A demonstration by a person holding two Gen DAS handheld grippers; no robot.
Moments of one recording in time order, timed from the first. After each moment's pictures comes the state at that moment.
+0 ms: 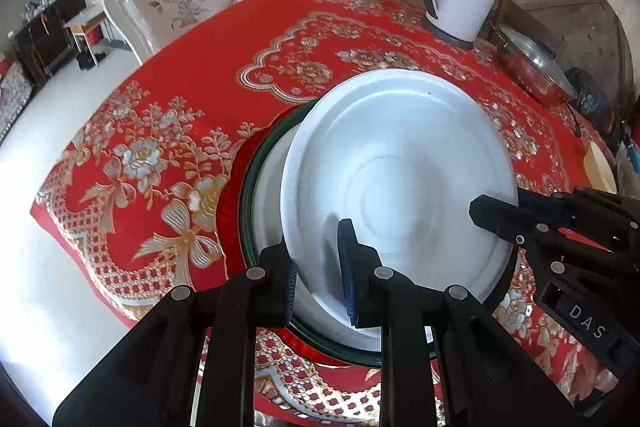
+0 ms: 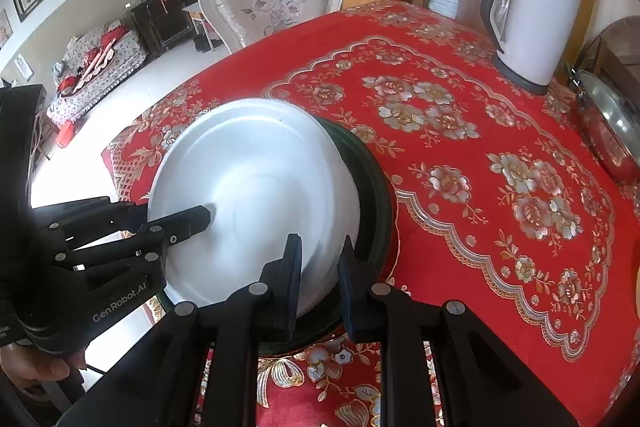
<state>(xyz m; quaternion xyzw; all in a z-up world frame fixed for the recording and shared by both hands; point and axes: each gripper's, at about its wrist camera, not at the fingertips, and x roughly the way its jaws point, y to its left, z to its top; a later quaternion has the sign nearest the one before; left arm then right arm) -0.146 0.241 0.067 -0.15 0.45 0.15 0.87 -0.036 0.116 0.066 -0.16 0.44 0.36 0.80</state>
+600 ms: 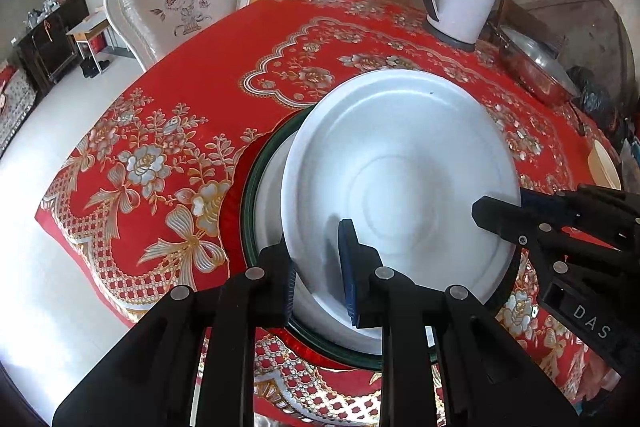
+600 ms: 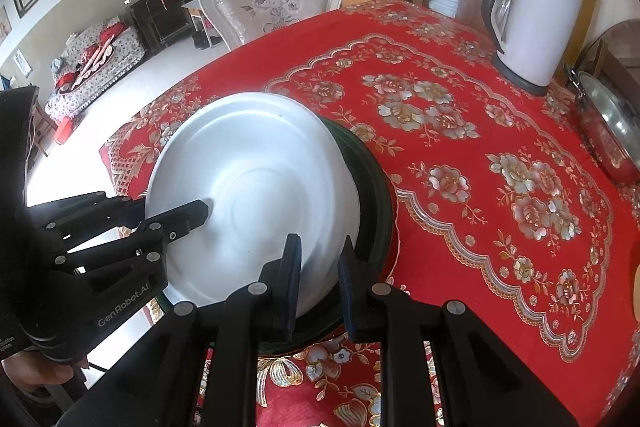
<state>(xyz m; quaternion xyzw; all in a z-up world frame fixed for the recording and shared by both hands) -0.146 0.240 0.067 -0.14 0.45 0.16 0.87 -0.035 0.117 0.065 -0.16 0.45 0.36 0.80</state>
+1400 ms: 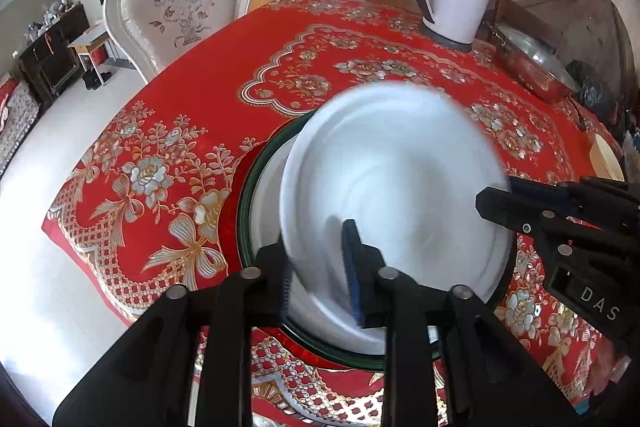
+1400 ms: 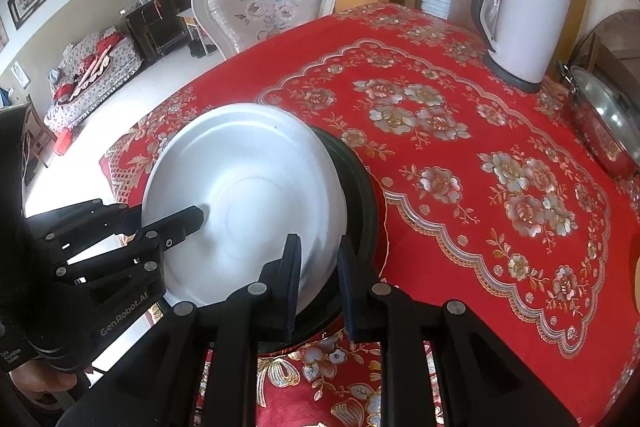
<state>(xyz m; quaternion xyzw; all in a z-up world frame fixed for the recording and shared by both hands) -0.146 0.235 0.072 -0.12 0.44 0.16 0.88 -0.032 0.111 0.071 -0.15 0.44 0.35 0.81</state>
